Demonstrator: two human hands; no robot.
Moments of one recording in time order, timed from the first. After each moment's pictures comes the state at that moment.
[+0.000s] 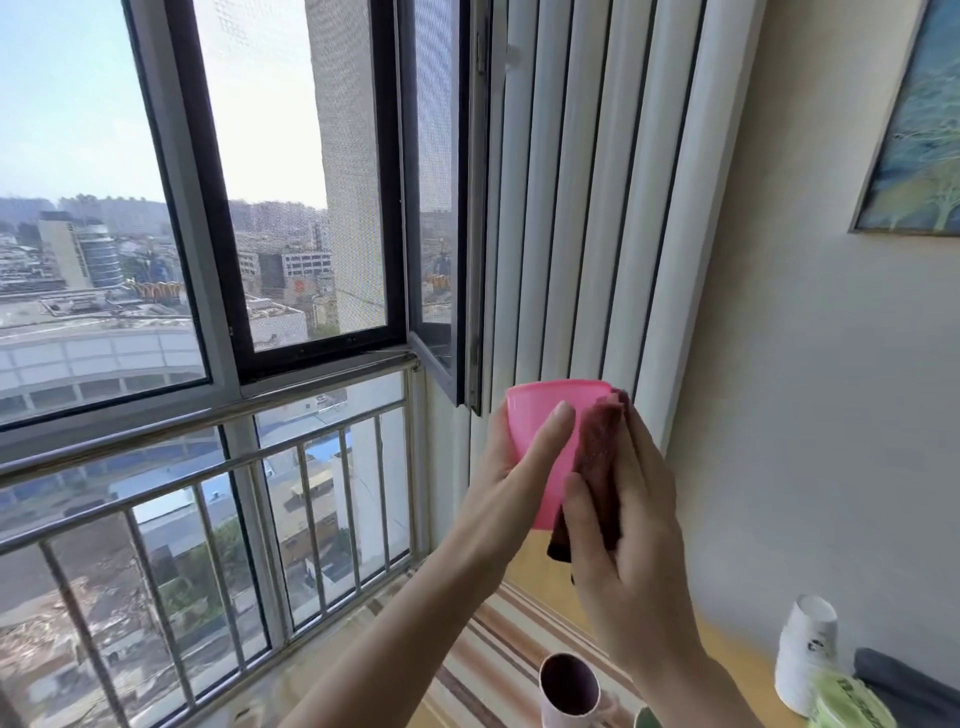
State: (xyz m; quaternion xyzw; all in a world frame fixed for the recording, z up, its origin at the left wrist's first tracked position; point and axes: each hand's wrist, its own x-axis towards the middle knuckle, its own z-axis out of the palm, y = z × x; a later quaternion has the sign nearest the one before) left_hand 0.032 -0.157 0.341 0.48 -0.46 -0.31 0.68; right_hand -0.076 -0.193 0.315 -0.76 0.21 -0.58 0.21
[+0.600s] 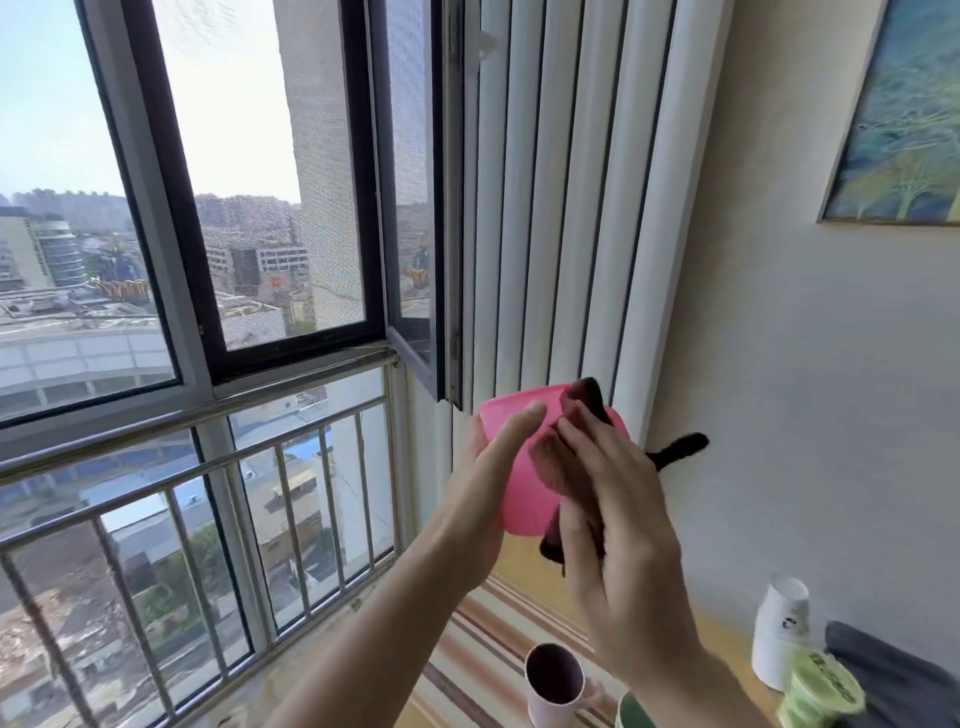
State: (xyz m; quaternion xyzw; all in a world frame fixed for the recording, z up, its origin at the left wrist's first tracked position) left_hand 0.042 -0.173 0.333 0.47 -0.37 -0.41 0.68; right_hand -0.089 -0.200 0.308 -0.79 0.15 -0.59 0.08
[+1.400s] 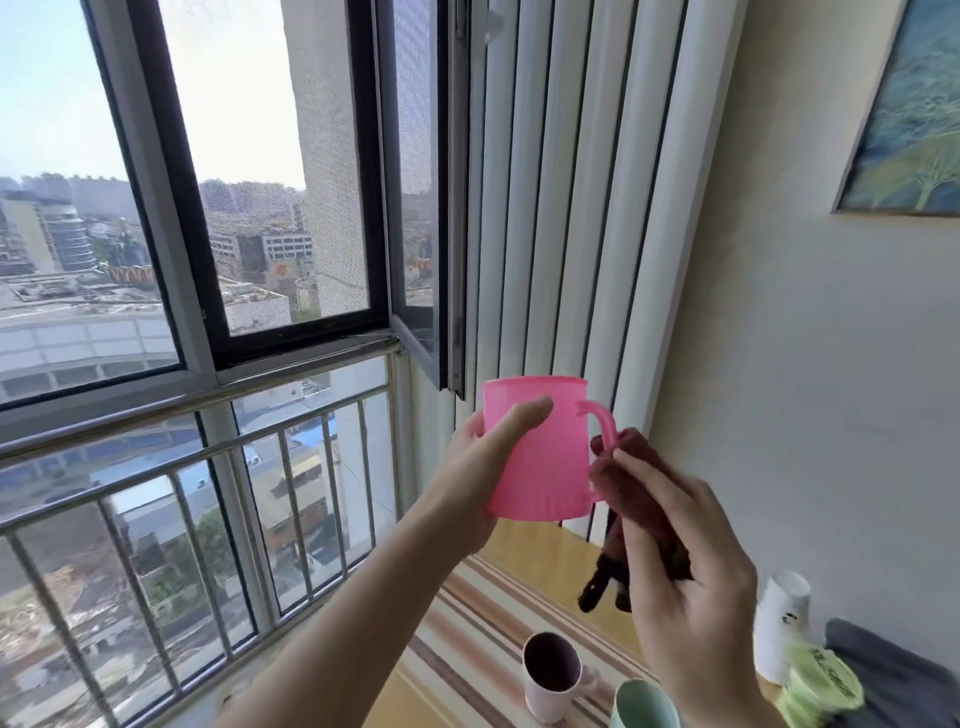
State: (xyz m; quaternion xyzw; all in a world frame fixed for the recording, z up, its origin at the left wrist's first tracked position) left_hand 0.050 -0.183 0.333 0.48 -0.36 -0.44 0.67; right_hand -0.121 -0.211 0.284 -0.72 0.18 -0.63 0.22
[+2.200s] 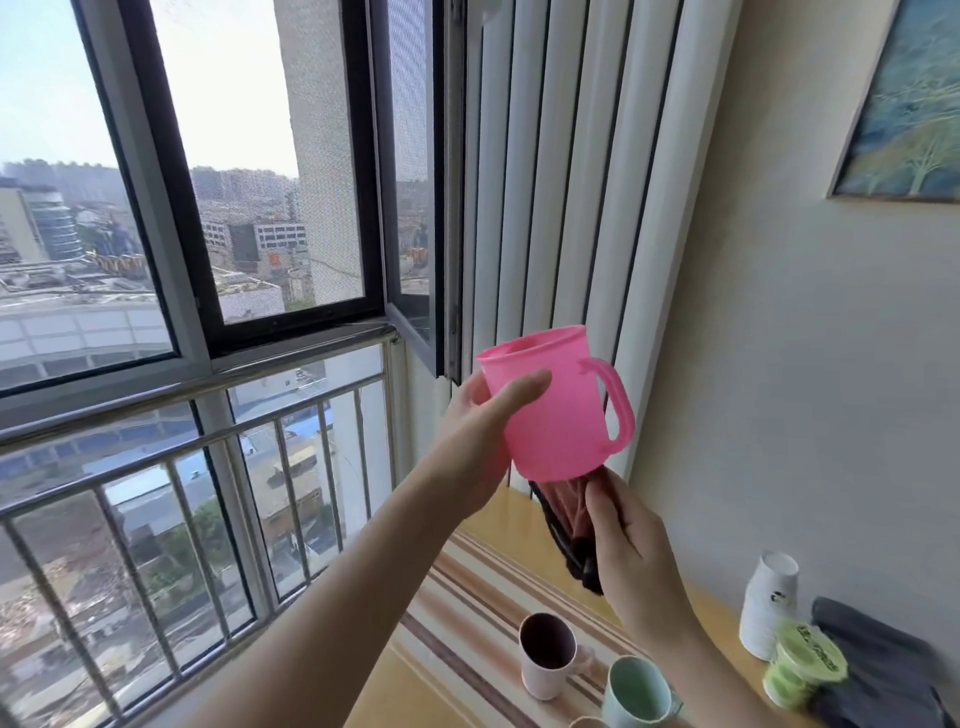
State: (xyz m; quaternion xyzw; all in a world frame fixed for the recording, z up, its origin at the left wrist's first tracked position) left_hand 0.057 -0.191 0.336 0.38 -0.43 -0.42 0.70; right_hand -0.101 -0.218 0.275 -0.70 0.26 -0.46 0.48
